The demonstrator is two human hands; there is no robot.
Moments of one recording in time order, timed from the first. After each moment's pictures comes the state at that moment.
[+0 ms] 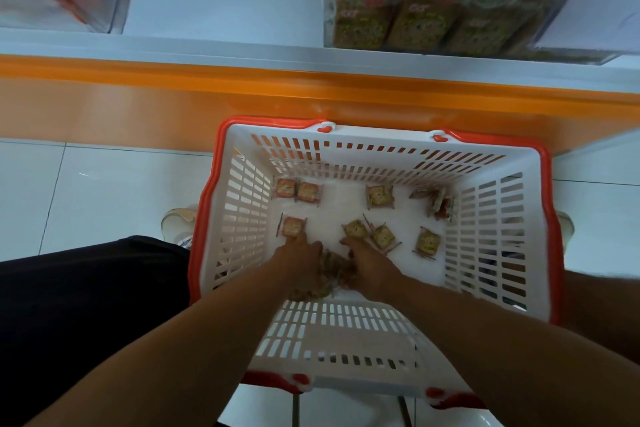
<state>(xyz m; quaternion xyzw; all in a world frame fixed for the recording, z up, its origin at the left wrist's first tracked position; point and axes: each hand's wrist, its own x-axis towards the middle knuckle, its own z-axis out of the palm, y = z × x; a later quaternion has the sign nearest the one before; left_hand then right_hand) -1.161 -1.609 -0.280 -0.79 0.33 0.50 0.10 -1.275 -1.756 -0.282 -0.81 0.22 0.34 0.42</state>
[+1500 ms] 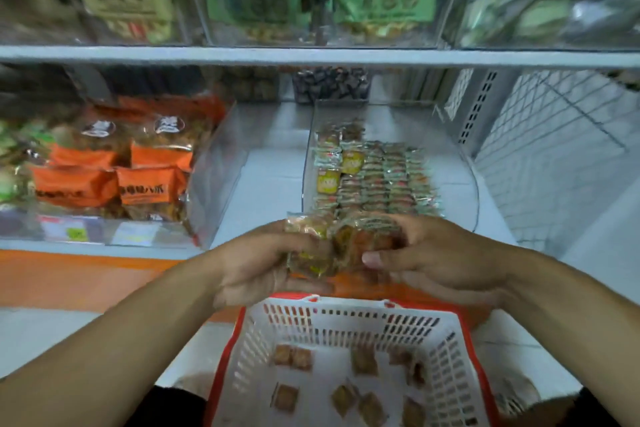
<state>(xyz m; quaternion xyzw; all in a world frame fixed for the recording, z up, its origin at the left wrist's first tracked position) -1.069 -1.661 0.125 -0.53 0.13 0.57 -0.62 -1.205 -1.861 0.146 -0.64 0.08 0.17 0.75</state>
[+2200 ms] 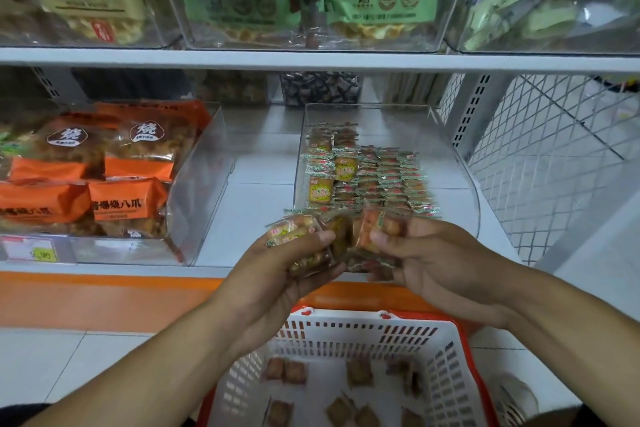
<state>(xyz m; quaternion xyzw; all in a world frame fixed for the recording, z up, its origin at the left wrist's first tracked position) -1.087 -1.681 0.120 -0.46 0.02 0.43 -0.78 -1.192 -1.865 0.138 -0.54 0.11 0.07 0.83</state>
